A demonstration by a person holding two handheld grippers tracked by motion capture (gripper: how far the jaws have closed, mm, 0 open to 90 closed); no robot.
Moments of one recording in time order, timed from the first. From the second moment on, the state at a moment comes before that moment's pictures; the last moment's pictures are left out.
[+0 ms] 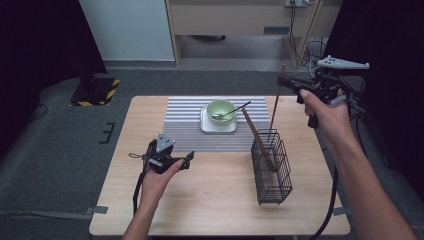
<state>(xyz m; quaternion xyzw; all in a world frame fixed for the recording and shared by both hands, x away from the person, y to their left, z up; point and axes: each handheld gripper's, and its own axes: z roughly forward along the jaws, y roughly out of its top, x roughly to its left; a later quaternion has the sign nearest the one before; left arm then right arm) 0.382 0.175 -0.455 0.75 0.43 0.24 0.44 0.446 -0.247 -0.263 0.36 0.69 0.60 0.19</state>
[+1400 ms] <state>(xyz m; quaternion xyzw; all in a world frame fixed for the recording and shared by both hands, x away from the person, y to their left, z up) 0.378 0.126 -0.457 0.74 0.37 0.22 0.51 0.447 -0.185 -0.262 0.36 0.67 0.62 0.17</state>
